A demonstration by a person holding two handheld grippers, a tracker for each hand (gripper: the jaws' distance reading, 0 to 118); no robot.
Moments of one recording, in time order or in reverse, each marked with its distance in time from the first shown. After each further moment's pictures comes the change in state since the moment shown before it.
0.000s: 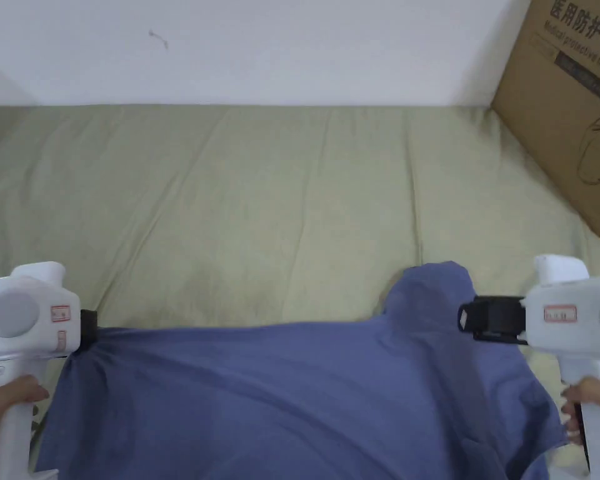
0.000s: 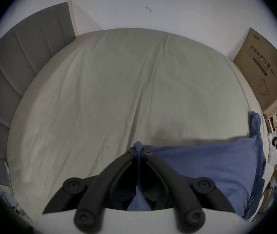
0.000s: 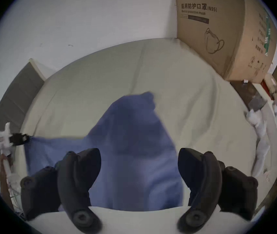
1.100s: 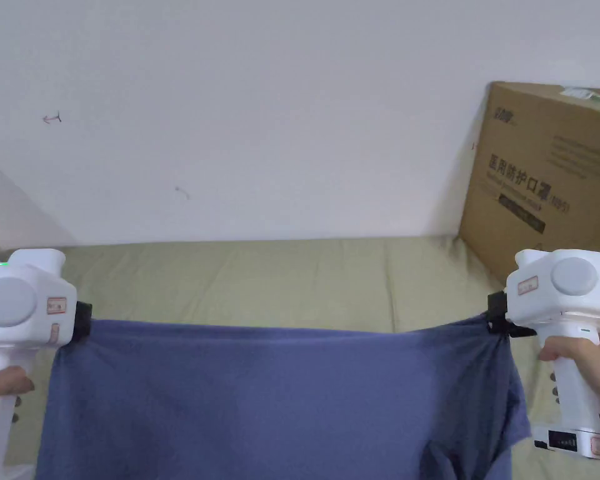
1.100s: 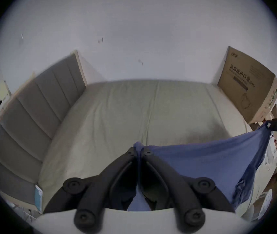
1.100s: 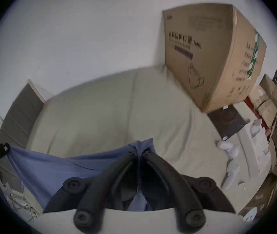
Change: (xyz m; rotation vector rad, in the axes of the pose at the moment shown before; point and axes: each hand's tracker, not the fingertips) left arm 0.012 0.062 0.205 0.329 0.039 -0.126; right arm 0.000 0.097 0.137 0.160 -0.030 -0.048
